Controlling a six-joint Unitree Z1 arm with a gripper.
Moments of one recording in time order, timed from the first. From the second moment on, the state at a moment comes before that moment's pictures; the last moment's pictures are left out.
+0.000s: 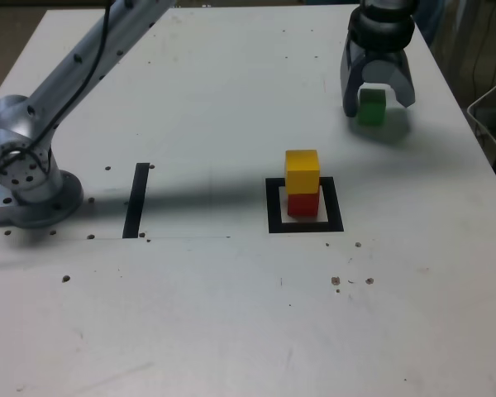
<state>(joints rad) 0.31 2.47 -2.28 1.37 0.17 0.36</state>
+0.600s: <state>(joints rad) 0.31 2.47 -2.28 1.37 0.17 0.36</state>
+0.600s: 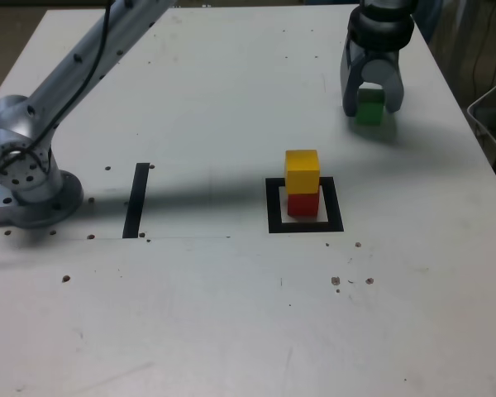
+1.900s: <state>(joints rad) -0.01 1.88 -1.71 1.45 0.08 0.07</state>
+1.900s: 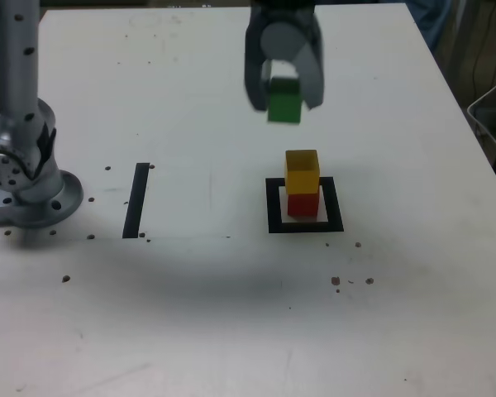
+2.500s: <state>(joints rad) -0.07 1.95 -1.72 1.39 0.05 -0.02</state>
